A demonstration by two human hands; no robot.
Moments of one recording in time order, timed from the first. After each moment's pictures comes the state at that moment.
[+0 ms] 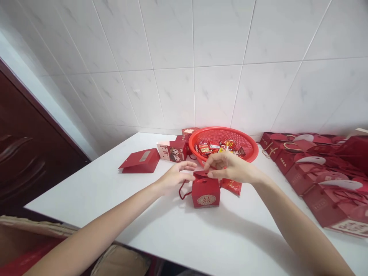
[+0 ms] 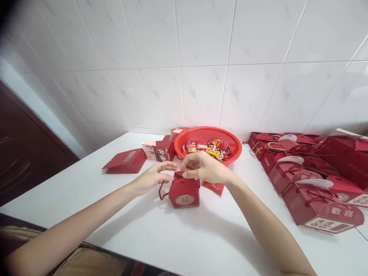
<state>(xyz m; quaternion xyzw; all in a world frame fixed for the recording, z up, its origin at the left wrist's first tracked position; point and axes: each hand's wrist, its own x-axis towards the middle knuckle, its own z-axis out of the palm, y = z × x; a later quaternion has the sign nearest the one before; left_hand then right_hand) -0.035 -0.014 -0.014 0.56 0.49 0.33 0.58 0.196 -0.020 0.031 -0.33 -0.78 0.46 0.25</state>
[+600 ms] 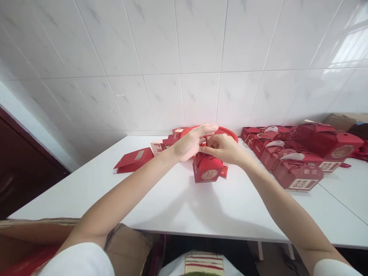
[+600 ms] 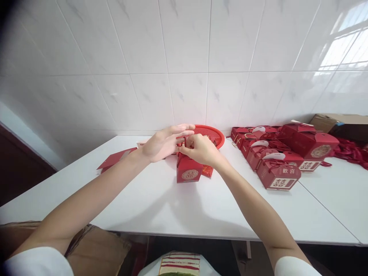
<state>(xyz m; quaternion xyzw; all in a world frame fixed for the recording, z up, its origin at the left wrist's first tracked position) 0.029 -0.057 0.094 0.67 0.25 0.33 0.62 0.184 -0.074 0.058 -0.52 -0.76 0.17 0.35</state>
